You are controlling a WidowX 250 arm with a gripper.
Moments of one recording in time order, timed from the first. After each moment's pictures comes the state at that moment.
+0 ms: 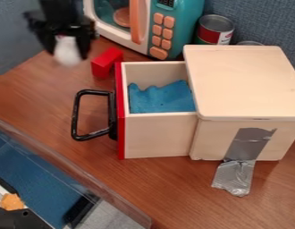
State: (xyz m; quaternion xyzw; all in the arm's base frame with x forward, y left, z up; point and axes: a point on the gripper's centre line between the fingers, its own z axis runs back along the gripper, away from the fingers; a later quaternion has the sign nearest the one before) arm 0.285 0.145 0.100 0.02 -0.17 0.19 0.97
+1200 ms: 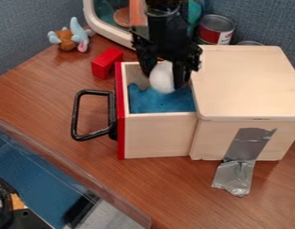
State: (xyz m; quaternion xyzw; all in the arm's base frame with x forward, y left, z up) arm 0.310 -0.002 0.103 -0.03 -0.14 0.00 0.99
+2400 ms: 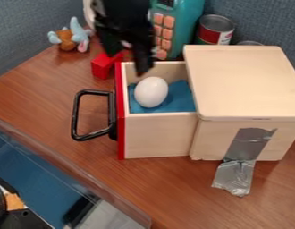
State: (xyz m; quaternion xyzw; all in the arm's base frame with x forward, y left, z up) arm 0.262 0.044 0.135 -0.02 -0.14 -0.08 0.99
